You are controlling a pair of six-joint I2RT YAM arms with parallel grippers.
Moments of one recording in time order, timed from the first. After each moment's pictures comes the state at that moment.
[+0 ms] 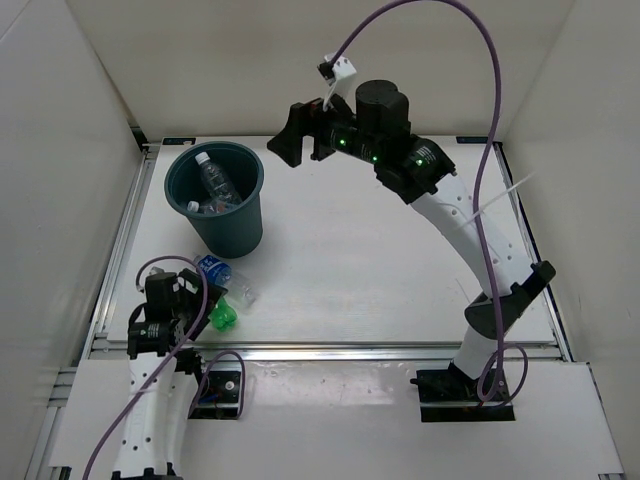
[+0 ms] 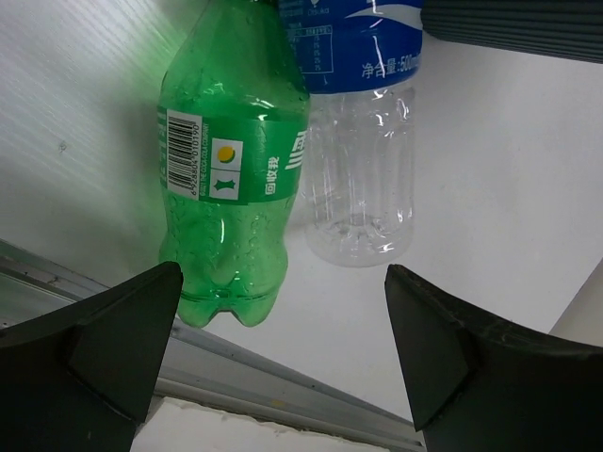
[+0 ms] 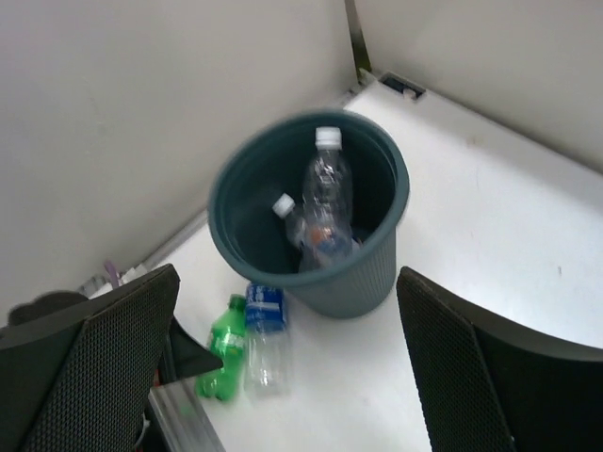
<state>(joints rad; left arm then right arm) 0.08 0.45 0.44 -0.84 0.11 -0.92 0.80 1.73 2.14 -0.50 -0.20 0.28</state>
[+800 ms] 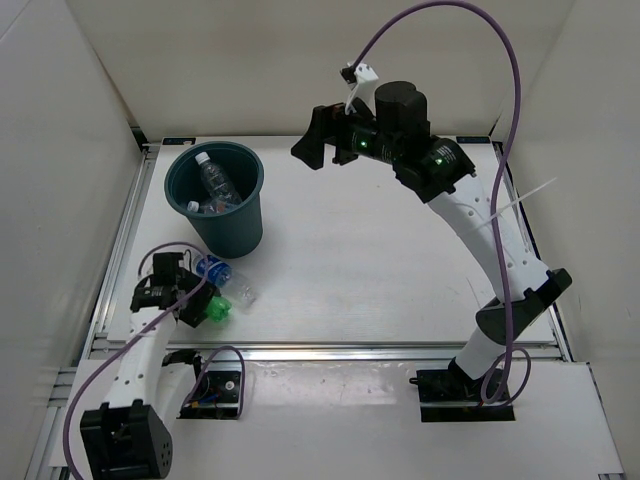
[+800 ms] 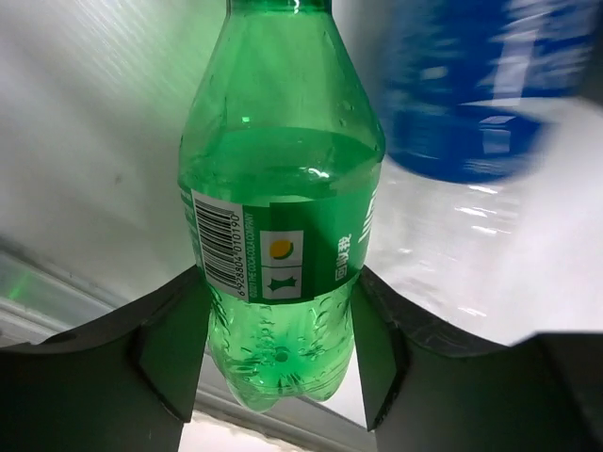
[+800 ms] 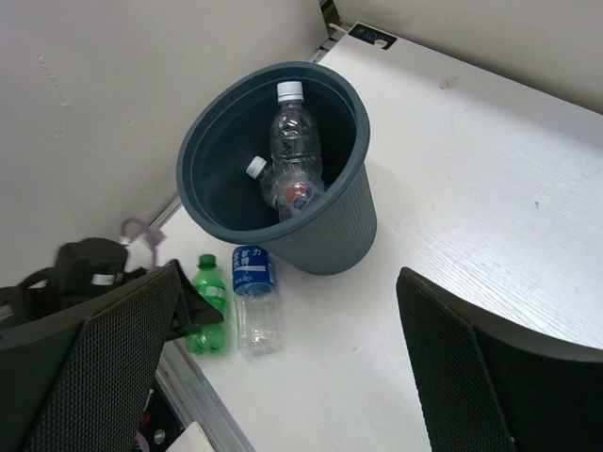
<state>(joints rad) 0.08 0.85 0.47 -0.74 0.03 -0.92 0.72 1.66 2.05 -0.61 -0.23 0.31</state>
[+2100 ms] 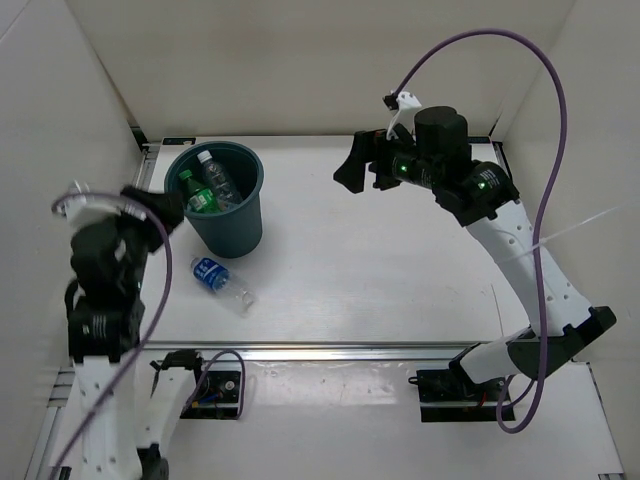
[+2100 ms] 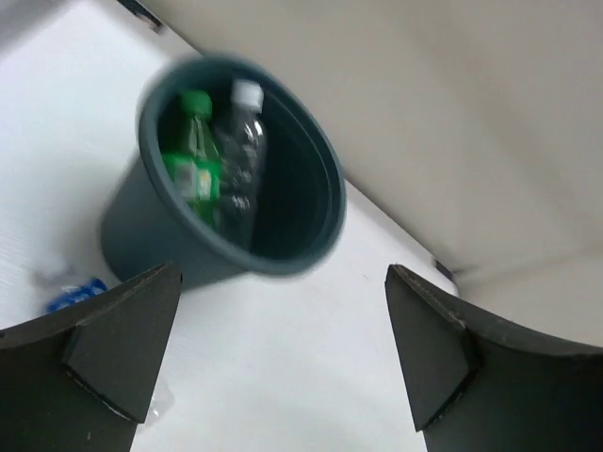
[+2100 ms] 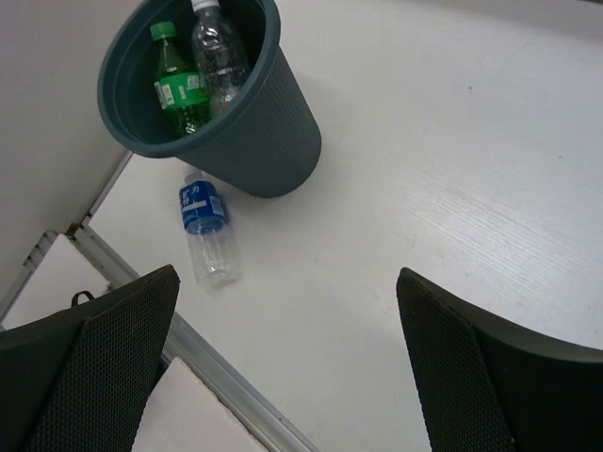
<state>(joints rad) 0.01 0.76 1.27 -0.68 -0.13 -0.71 0.62 1.41 1.78 -0.74 -0.20 0.31</state>
